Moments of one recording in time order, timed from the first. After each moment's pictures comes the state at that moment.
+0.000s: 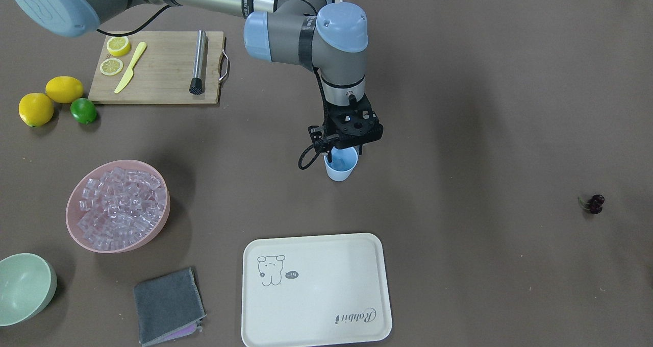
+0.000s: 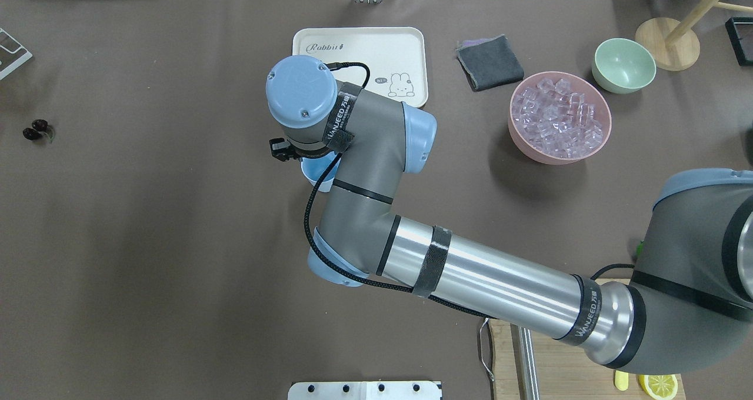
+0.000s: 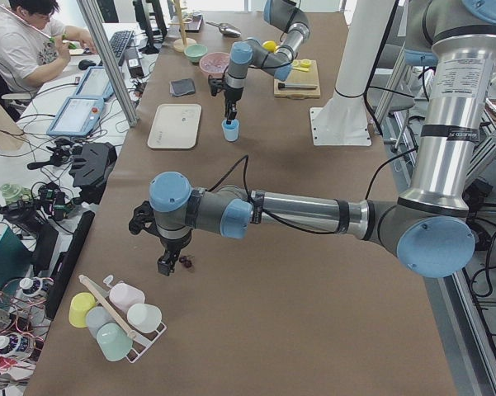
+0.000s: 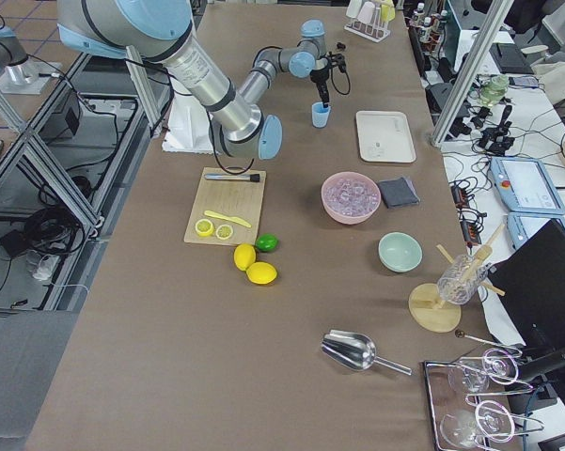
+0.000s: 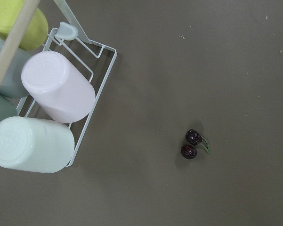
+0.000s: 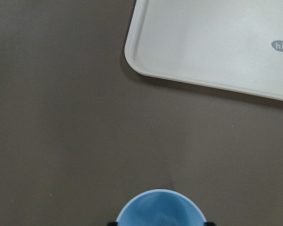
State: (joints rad) left arm -1.57 -1.70 -1.54 -1.71 -2.37 0.13; right arm 0.50 -0.51 1.28 -1.48 1.72 1.01
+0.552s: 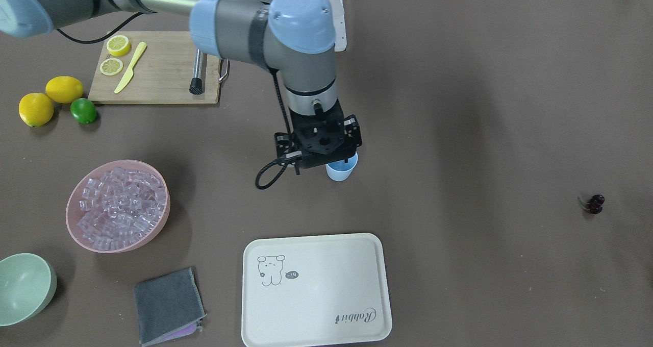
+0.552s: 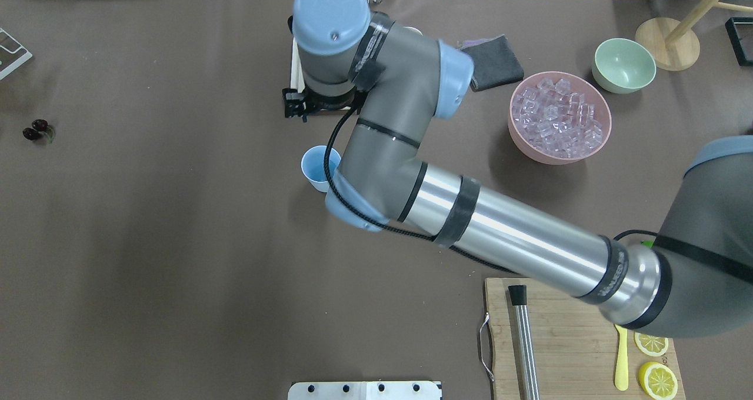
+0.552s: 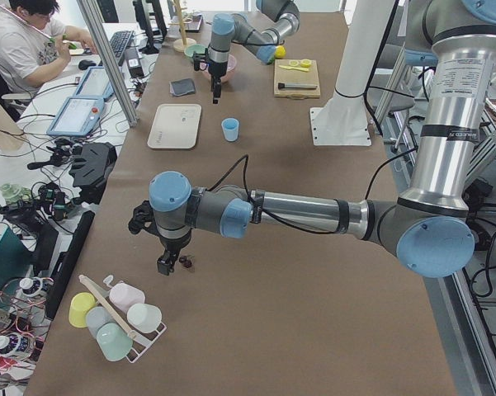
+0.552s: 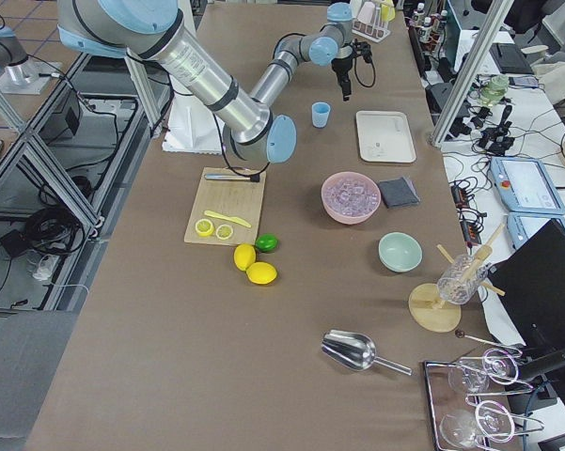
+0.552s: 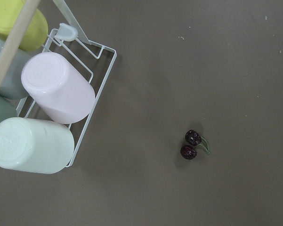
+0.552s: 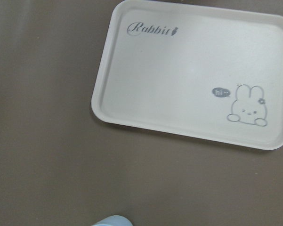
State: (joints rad) left arm -1.57 -1.70 -1.54 -1.71 -2.37 0.13; right arm 0.73 -0.55 1.41 -1.60 1.95 0.88
